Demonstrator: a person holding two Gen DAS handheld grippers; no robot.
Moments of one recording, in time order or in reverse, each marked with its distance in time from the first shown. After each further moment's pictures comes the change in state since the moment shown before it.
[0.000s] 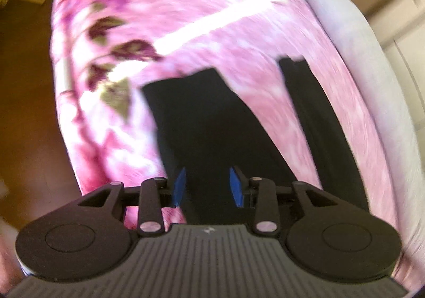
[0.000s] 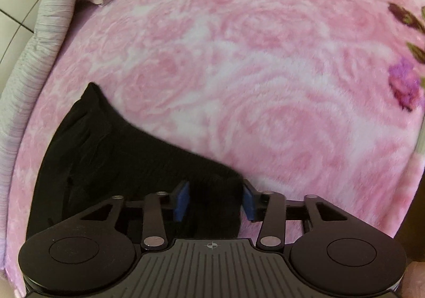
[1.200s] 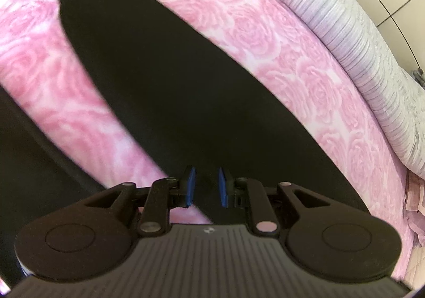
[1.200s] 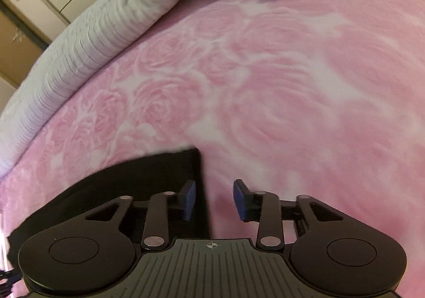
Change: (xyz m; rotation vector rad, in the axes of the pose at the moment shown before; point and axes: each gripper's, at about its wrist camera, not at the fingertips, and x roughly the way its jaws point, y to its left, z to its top) left arm 0.109 -0.273 -0.136 0.415 0.207 -0.082; right arm 0.111 0.162 0.163 -0.518 0.088 0.248
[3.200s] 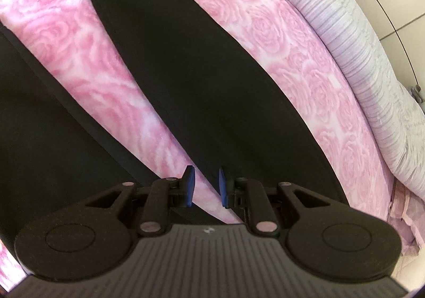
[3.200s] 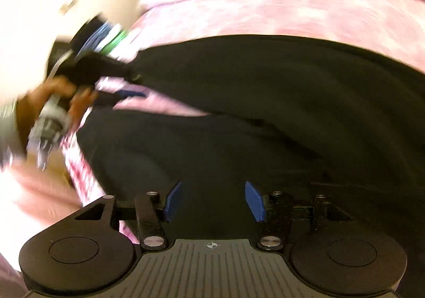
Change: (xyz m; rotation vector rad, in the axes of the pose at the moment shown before) left arm -0.025 0.024 -0.008 -0.088 0.034 -0.046; right arm -0.024 0.241 -0.226 -0.783 0.352 0.432
